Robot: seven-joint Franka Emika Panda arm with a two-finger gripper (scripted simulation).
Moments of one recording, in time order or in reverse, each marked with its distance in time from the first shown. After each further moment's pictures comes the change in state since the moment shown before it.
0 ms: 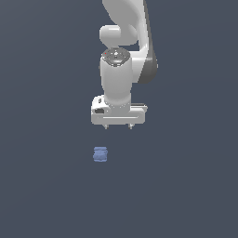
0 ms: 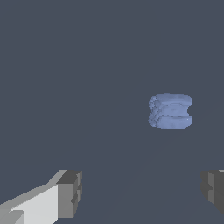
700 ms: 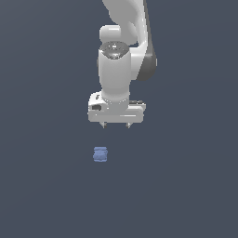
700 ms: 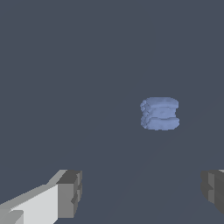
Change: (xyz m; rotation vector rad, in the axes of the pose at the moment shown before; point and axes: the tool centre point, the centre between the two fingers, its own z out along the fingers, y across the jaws) arm 0.004 0.009 -0.014 -0.020 0.019 0.022
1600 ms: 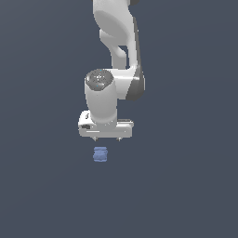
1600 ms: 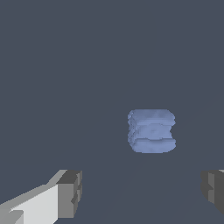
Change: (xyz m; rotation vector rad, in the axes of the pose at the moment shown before) arm 0.029 0.038 0.055 -0.001 -0.033 0.000
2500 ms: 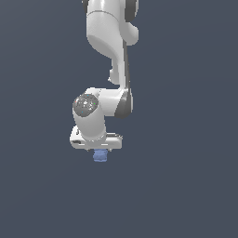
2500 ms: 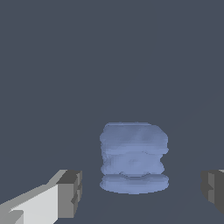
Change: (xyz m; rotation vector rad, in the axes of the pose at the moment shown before) arm 0.019 0.040 0.060 0.002 -0.033 0.001
